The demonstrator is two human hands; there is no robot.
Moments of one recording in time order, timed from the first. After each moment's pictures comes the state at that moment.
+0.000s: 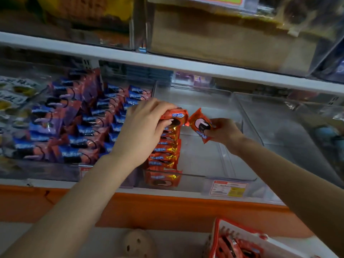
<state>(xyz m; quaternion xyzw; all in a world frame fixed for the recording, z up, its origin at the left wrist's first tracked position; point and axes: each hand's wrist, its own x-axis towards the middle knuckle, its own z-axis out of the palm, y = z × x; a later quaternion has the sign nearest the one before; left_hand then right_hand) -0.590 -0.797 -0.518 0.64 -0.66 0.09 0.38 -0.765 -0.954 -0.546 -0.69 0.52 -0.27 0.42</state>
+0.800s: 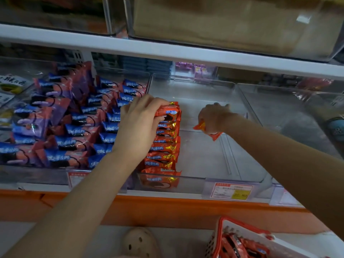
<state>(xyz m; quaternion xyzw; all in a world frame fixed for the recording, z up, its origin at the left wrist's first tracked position) -0.589 -0.827 -0.536 0.70 -0.61 0.10 0.36 -0.731 -0.991 -0.535 -0.87 0.45 0.18 -0.13</state>
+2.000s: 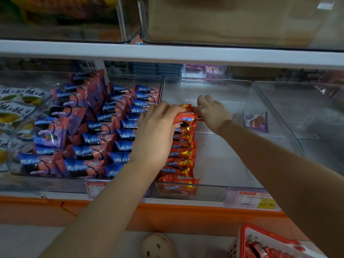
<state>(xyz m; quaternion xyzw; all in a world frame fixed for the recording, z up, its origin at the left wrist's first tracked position) -0.588 -0.829 -0.539 0.68 -0.64 0.12 0.35 -0.696 -1.022 -0.579 -0.93 0.30 -0.07 -0.18</state>
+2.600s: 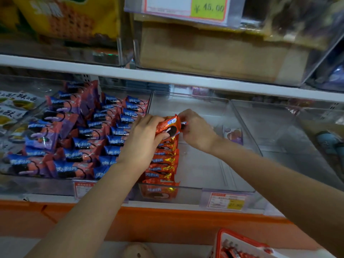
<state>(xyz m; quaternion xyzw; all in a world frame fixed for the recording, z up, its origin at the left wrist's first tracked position) -0.592 -0.827 -0.532 0.71 -0.59 0.02 0.37 -0.718 -0.934 -0.515 -0.87 0.40 -0.18 0.22</state>
